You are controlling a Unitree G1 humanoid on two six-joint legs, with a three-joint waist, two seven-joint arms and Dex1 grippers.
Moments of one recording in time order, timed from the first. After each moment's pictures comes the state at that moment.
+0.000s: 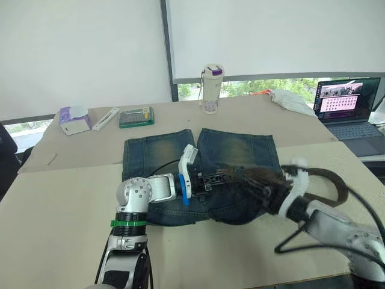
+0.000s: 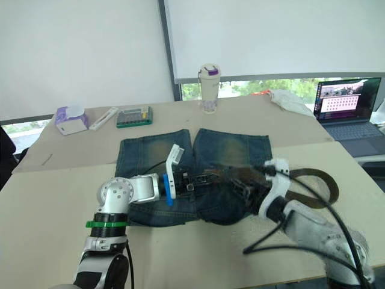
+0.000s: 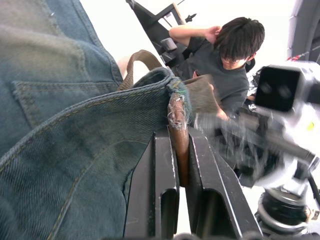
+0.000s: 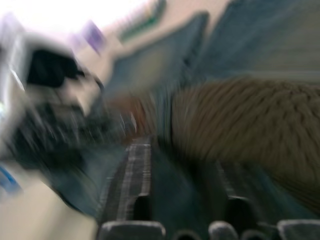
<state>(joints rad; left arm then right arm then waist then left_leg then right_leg) -0.63 0.04 0.16 0.04 -0.85 1.31 -0.48 -0.06 -0.69 -0.22 -0.64 1.26 0.95 -0.03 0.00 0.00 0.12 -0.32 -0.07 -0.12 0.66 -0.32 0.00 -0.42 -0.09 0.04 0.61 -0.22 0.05</state>
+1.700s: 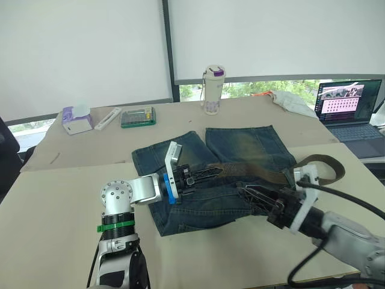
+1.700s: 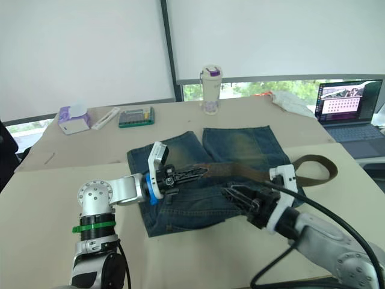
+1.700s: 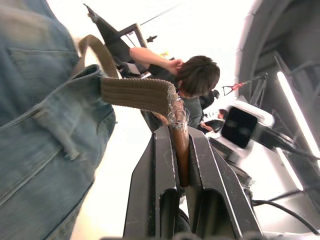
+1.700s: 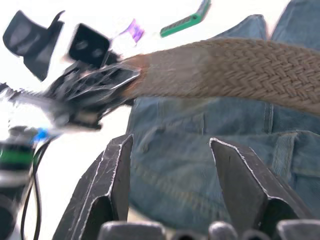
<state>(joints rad) -0.63 0.06 0.37 0.04 -1.17 1.49 -0.37 -0.02 -0.56 -0.32 -0.68 1.44 0.97 -0.01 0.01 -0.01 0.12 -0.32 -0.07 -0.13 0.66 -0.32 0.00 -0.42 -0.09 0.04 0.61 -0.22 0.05</state>
